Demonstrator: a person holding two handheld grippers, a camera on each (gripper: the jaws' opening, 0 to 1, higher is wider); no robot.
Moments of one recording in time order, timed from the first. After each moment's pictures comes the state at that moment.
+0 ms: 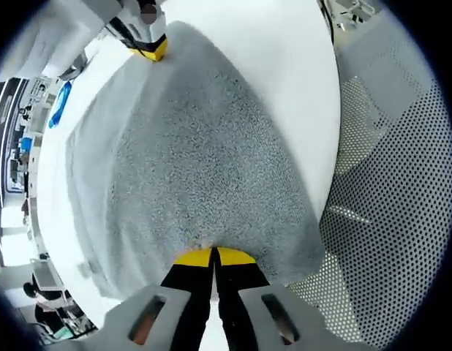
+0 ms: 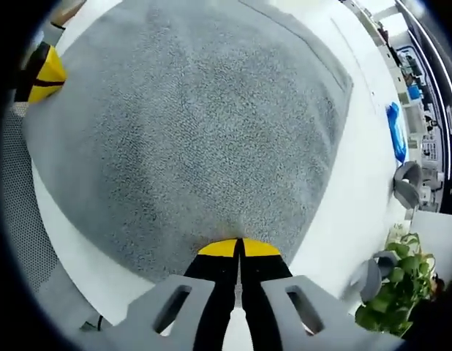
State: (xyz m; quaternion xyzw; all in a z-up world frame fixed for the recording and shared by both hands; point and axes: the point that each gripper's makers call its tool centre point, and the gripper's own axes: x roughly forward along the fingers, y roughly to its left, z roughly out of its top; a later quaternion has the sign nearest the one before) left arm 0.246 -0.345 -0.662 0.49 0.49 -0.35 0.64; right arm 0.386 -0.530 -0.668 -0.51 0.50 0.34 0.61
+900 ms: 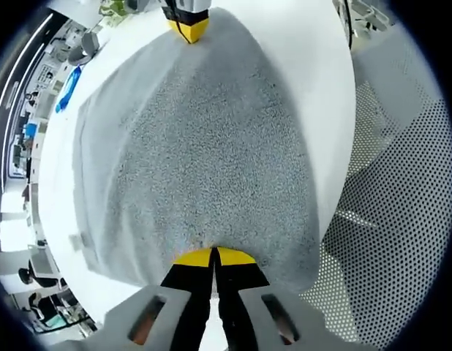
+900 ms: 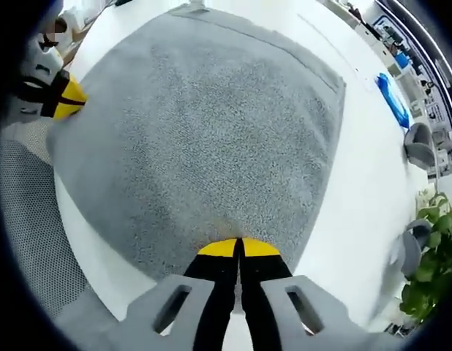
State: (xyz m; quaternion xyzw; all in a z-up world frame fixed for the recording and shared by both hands) left arm 0.253 -0.331 -0.663 0.48 0.50 -0.32 0.65; right arm 0.362 -0.535 -0.666 -0.40 0.51 0.36 0.67
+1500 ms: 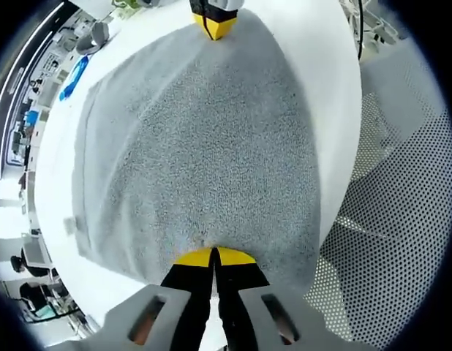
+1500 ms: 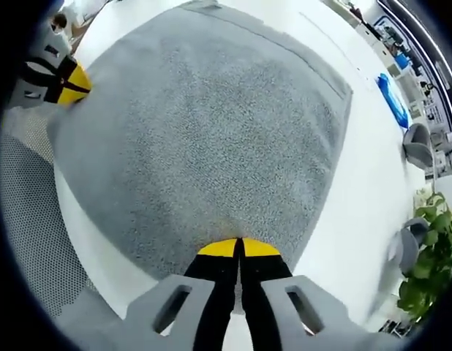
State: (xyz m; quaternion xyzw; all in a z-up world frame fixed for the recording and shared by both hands) left arm 0.253 -0.324 -0.663 0.46 0.52 -0.31 0.65; right arm 0.349 -0.534 -0.667 -0.42 0.51 0.35 0.66
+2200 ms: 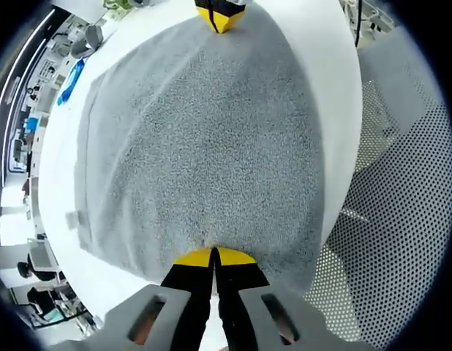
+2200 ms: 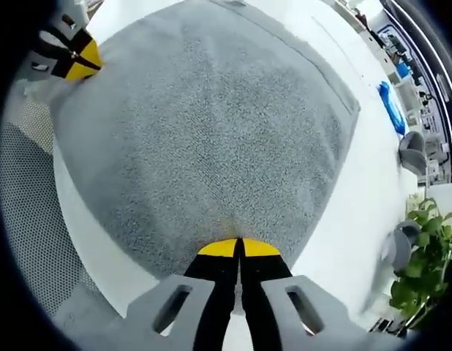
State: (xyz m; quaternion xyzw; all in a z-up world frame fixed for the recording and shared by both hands) left arm 0.257 -0.321 -0.663 0.46 0.52 -0.30 0.65; right arm 0.339 -0.538 -0.666 -0.44 0.50 0.34 0.67
